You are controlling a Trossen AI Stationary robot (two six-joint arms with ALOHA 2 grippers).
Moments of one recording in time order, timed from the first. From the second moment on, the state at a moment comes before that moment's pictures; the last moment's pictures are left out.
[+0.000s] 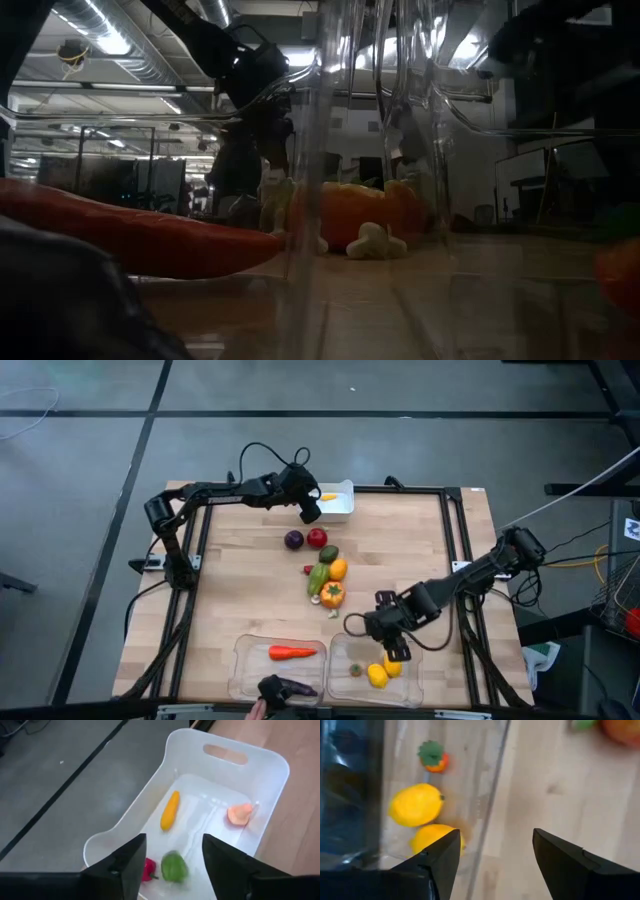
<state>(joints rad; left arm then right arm) 0.56 1.80 1.22 -0.18 -0.18 0.10 0.49 1.62 1.29 -0.93 -0.08 0.38</state>
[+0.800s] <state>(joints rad) 0.56 1.79 1.22 -0.18 -0.18 0.07 0.06 1.62 1.29 -0.76 0.11 -0.47</state>
